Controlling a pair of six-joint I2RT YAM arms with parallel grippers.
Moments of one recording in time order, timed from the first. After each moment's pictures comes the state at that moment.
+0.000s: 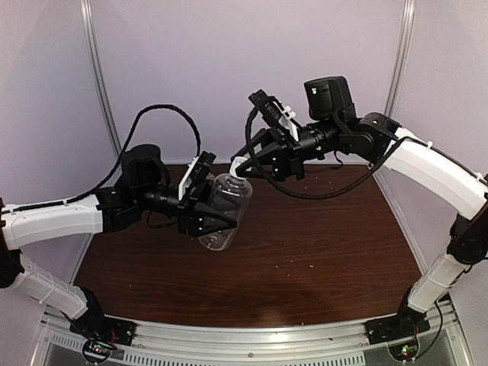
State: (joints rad) left arm -0.84 1.30 0.94 0.24 0.91 -0.03; right arm 0.85 1.60 1.75 -0.49 -0.95 -0.23
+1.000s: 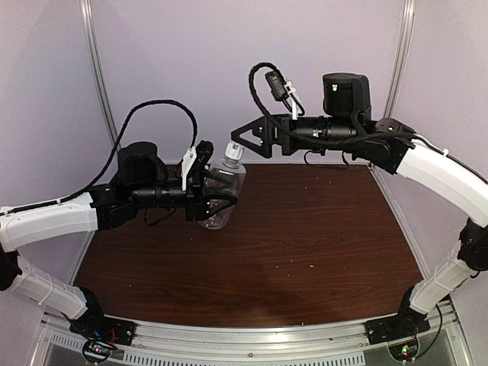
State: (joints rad) left arm -0.83 1.27 0.95 0.15 0.52 0.04; right arm 0.89 1.50 1.66 -0.33 -0.35 0.32
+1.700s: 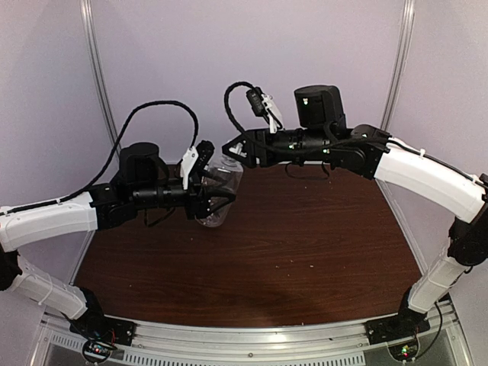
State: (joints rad) left arm -0.83 1.27 0.96 0.10 0.40 0.04; right arm 0.94 1.60 1.68 -0.34 -0.20 0.37
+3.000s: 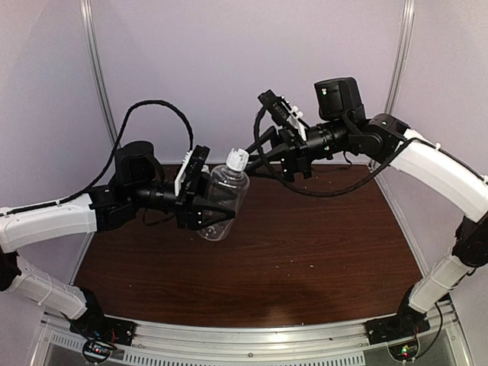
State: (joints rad) left arm -0.84 1.27 0.94 0.21 0.81 0.03; right arm 0.82 1.55 1.70 -0.51 -0.90 -0.24
